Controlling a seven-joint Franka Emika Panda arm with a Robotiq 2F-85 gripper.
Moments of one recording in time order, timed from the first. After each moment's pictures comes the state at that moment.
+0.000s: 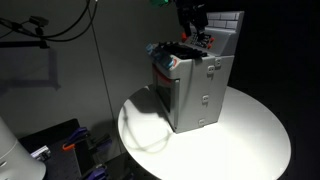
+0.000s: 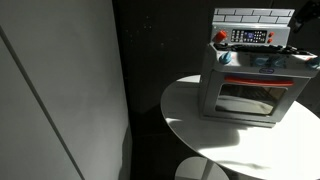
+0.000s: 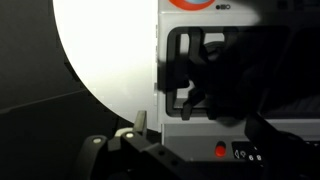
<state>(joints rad) -0.11 -0.03 -0.05 -1.99 -0.09 2.30 0.29</state>
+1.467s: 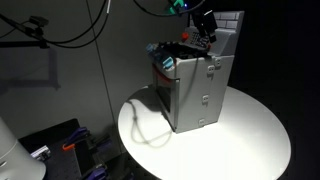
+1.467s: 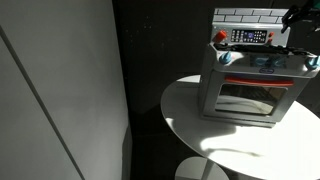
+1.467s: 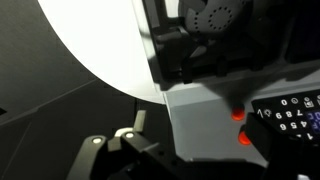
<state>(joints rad) -0.09 0.10 -0.08 -1.91 -0.21 2.45 0.59</state>
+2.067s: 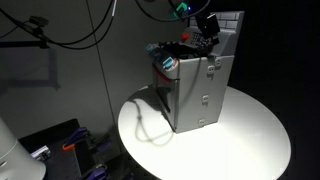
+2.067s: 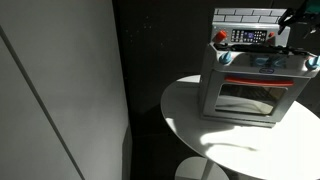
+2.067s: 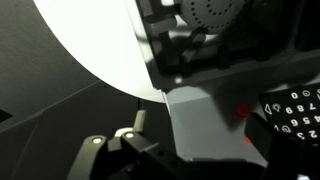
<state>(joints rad) -0.07 0.15 -0.11 -1.86 -0.21 2.45 0.62</state>
